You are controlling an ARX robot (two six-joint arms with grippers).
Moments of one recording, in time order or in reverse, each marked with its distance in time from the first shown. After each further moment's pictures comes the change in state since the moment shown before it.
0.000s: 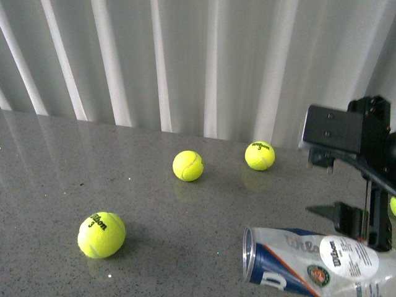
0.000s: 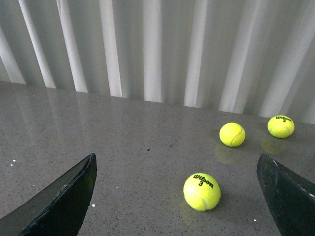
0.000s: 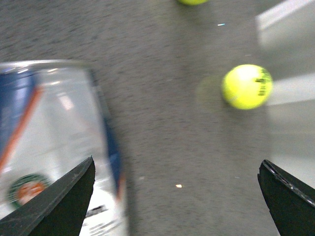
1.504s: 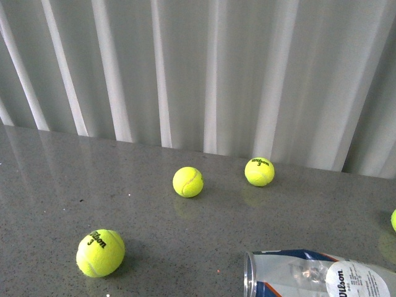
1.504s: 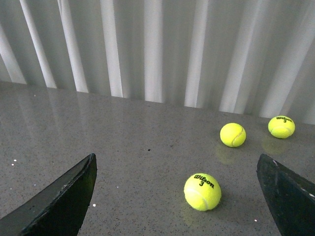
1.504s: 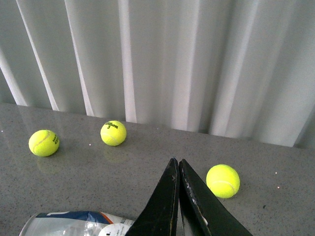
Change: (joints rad) left arm 0.000 0.000 0.000 0.000 0.000 0.000; right arm -0.120 -1.080 -0.816 0.452 0.317 1.098
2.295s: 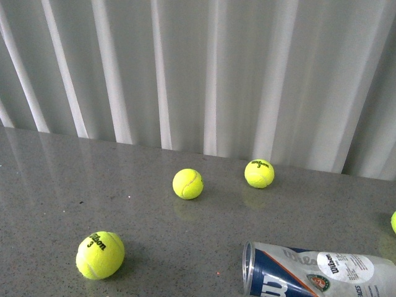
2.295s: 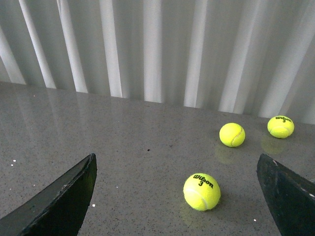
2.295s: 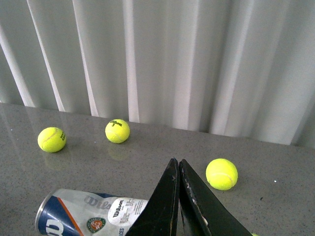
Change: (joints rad) left arm 0.000 0.000 0.000 0.000 0.000 0.000; right arm 0.000 -0.368 -0.072 -0.278 0.000 0.001
